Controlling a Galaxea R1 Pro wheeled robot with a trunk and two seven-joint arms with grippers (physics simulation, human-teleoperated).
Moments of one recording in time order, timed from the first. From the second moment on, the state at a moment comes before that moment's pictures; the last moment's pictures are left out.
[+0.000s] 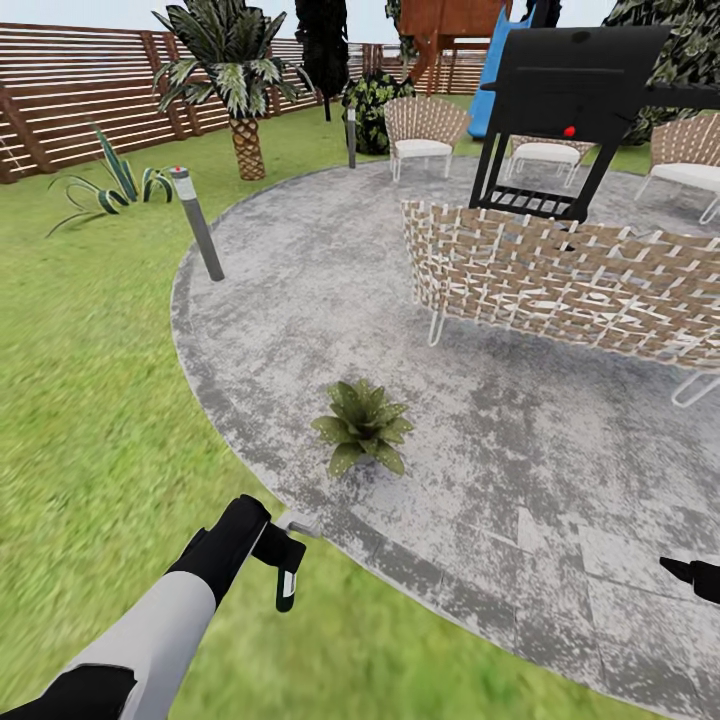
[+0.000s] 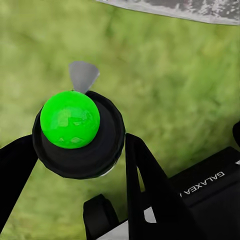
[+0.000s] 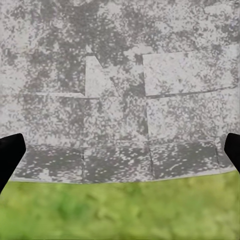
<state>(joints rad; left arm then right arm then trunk) -0.79 -0.08 -0.05 -0.58 -0.46 0.84 -0.57 -0.46 -0.25 -0.97 -1.26 0.62 0.69 0.86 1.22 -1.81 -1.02</state>
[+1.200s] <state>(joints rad) -0.79 -0.08 -0.04 -0.58 -0.46 0.84 -0.57 -0.46 -0.25 -0.97 -1.26 0.62 0.69 0.86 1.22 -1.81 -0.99</state>
